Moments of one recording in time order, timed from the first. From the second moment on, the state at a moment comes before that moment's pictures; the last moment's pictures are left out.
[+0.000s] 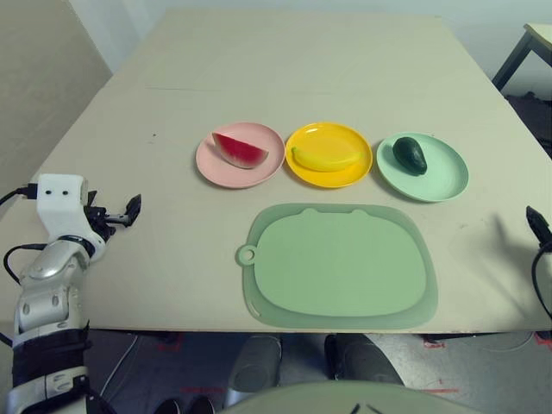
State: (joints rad) left arm -0.05 0.64 0.49 0.18 -0.19 0.22 -0.41; right arm -0.30 -0.77 -0.54 1.14 0.45 -0.48 0.85
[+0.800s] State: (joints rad) left arm -0.08 0.65 0.50 0.15 -0.32 0.27 -0.44; right arm -0.29 -0.72 -0.54 1.11 0.45 -0.49 0.83
